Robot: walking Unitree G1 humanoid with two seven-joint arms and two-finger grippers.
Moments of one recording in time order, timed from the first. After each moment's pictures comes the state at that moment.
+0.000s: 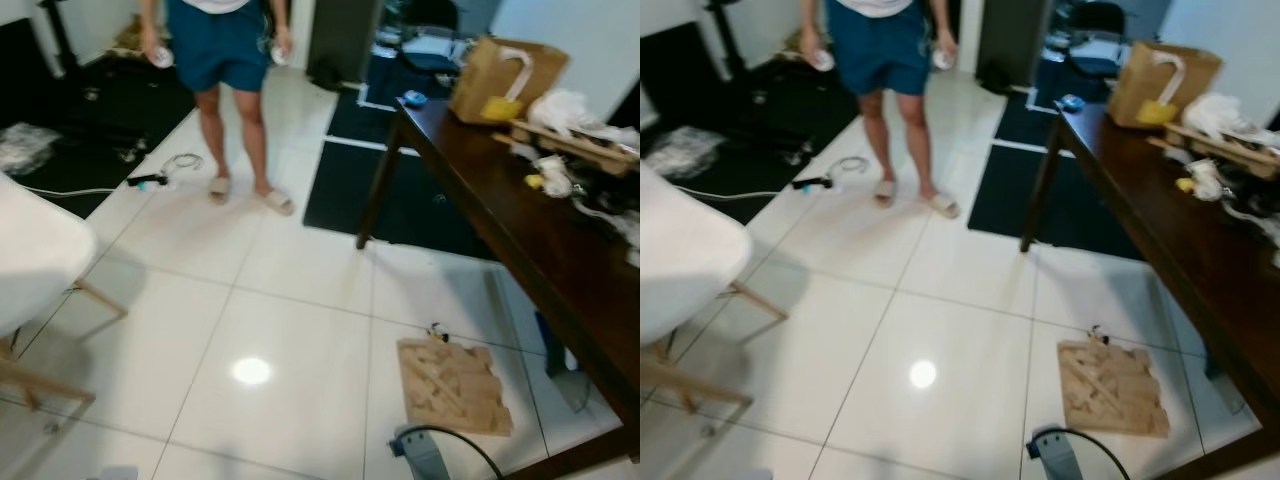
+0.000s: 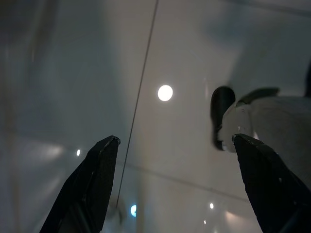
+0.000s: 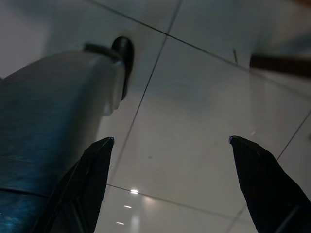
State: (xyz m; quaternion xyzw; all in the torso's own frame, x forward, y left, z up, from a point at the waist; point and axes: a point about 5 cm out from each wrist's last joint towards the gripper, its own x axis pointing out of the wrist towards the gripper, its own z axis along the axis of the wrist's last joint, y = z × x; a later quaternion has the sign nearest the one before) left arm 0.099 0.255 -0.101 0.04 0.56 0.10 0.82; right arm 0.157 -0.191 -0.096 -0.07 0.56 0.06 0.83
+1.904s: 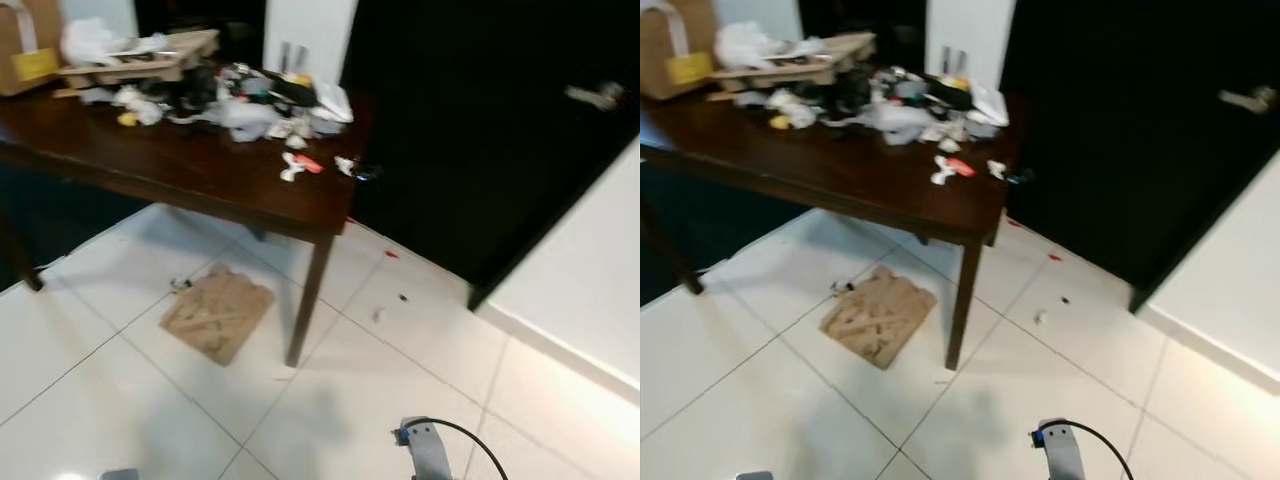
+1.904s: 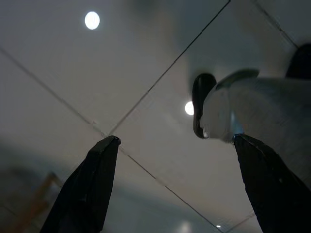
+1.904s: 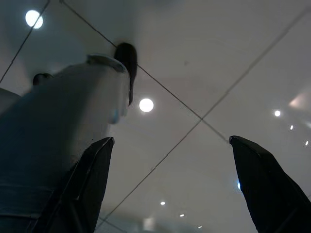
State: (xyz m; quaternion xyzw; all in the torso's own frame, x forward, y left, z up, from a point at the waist) left arm 0.094 0.246 -0.104 -0.01 0.56 0.11 0.82; right arm 0.166 -0.188 -0.093 -0.03 0.55 0.04 0.84
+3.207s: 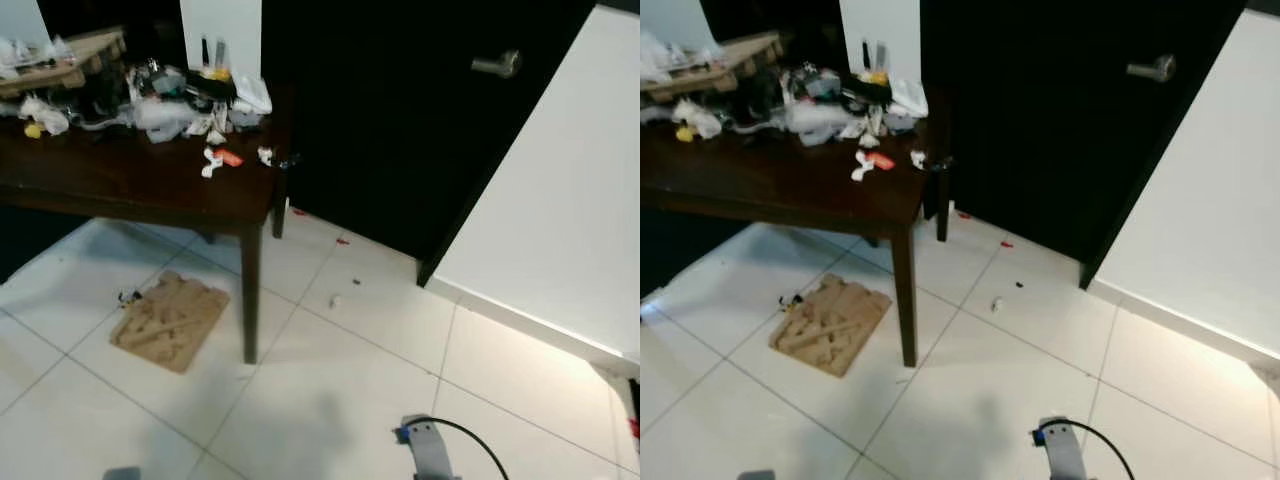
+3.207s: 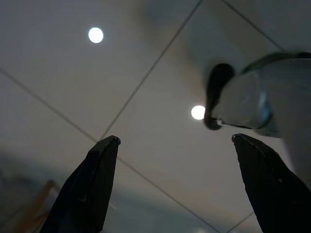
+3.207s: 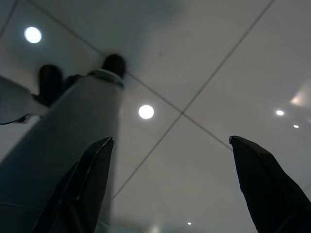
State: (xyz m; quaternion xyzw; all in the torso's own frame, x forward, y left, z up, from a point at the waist) left arm 0.097 0.244 -0.104 0.00 0.55 0.11 0.83; right arm 0.168 -0.191 -0.092 -0.04 0.54 0.04 0.84
